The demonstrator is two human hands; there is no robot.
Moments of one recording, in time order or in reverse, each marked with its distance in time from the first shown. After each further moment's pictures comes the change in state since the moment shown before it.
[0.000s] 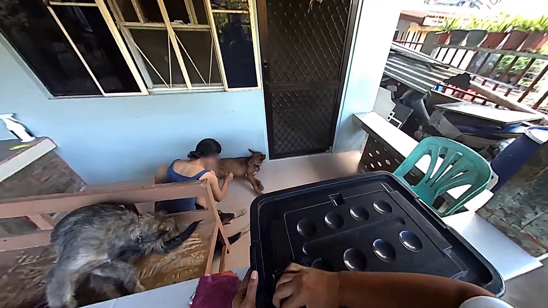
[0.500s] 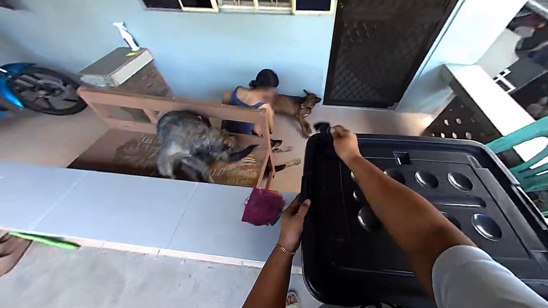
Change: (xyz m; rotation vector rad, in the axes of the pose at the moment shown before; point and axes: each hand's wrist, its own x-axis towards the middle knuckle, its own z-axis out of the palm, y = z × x) left_hand 0.003 0.015 0.000 0.004 -0.069 -0.104; right_hand 0.086 0.140 -0.061 0.088 0.578 0.982
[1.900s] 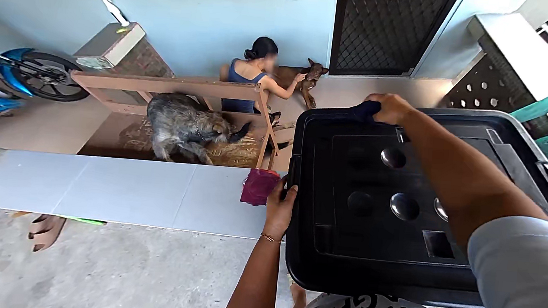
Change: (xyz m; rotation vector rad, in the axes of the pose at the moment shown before) left_hand -0.006 0.013 0.009 0.305 0.104 0.042; right_hand 0.043 0.116 -0.116 -0.364 -0.327 0.003
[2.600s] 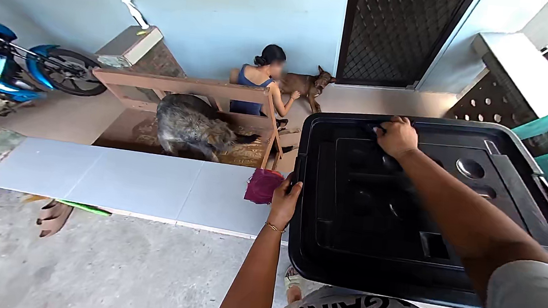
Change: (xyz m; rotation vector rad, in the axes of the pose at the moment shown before) left_hand 0.003 0.000 -0.002 -0.043 -0.060 0.018; right_hand -0.075 -0.037 0.028 -0.116 0.248 0.171
